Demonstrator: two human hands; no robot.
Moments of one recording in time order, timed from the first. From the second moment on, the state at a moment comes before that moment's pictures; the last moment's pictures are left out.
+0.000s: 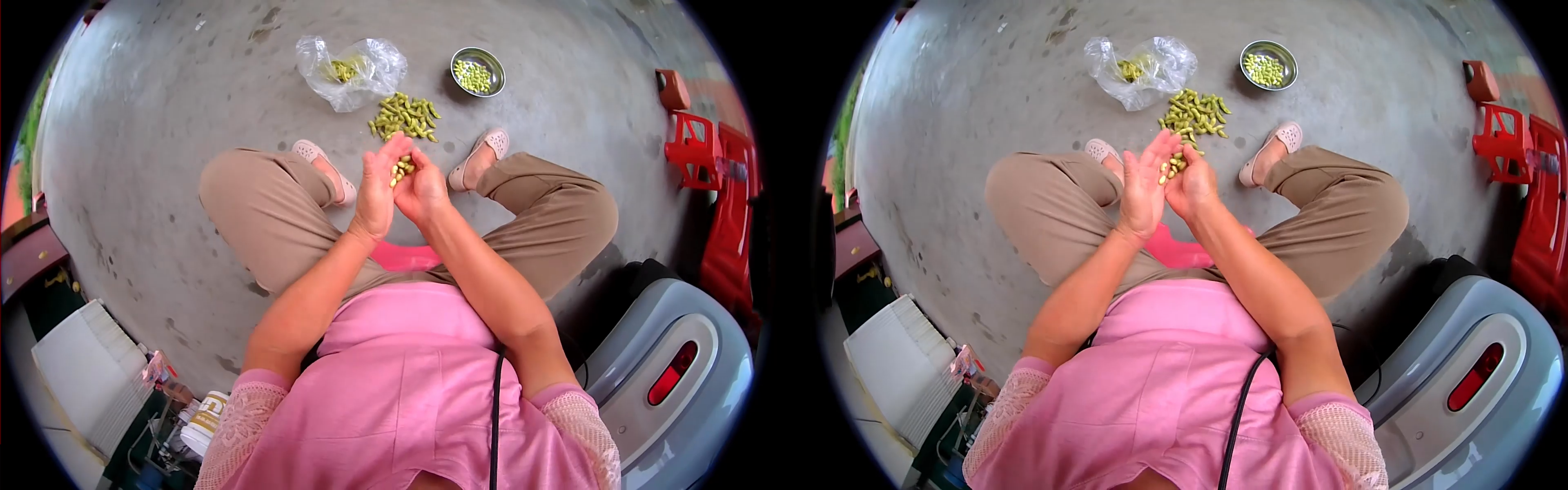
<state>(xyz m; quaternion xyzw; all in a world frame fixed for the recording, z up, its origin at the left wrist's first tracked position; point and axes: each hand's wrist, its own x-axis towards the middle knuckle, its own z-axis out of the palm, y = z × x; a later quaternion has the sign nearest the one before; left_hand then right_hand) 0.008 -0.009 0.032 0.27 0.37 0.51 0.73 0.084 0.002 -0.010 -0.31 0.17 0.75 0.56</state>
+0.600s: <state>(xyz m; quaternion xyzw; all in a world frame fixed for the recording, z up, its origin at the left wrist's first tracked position) -0.010 0.016 0.036 0.18 0.39 0.57 0.70 0.100 0.010 -0.016 -0.29 0.12 0.79 0.53</state>
